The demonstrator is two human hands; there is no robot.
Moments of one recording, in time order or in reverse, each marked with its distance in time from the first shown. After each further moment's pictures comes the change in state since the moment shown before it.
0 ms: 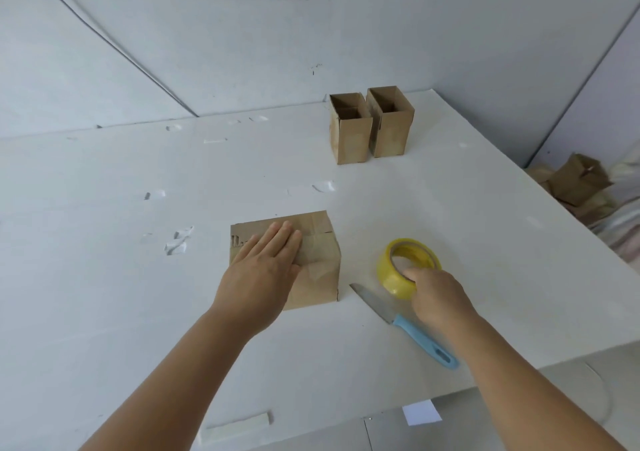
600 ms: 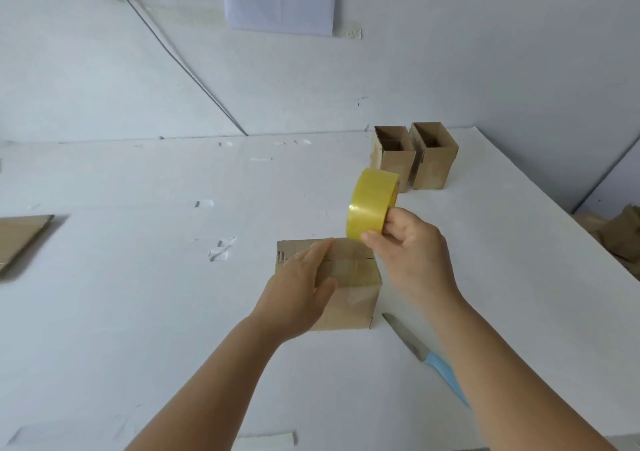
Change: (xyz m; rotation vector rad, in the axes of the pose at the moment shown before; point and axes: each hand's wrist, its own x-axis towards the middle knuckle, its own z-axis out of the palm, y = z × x) left_hand 0.000 -0.007 -0.008 -0.444 0.108 -0.145; right_hand -0.002 -0.134 -0.088 0.897 0.287 -0.317
